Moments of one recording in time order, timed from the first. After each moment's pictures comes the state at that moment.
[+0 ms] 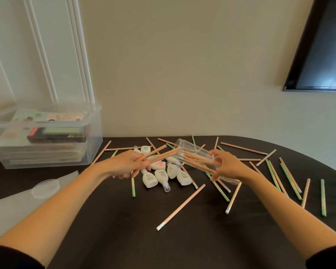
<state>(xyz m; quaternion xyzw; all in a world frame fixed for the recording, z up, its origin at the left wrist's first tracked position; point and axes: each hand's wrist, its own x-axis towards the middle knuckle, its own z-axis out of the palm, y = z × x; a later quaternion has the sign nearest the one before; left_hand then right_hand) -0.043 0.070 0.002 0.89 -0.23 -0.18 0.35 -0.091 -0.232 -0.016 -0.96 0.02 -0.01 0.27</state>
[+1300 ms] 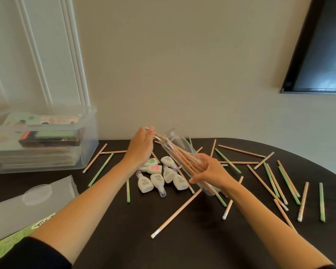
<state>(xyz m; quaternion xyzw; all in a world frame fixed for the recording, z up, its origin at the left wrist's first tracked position) -0.042 -0.001 0.021 0.84 -0.15 0.11 0.50 -0.090 -0.201 -0.027 -0.89 0.00 -0.04 0.45</state>
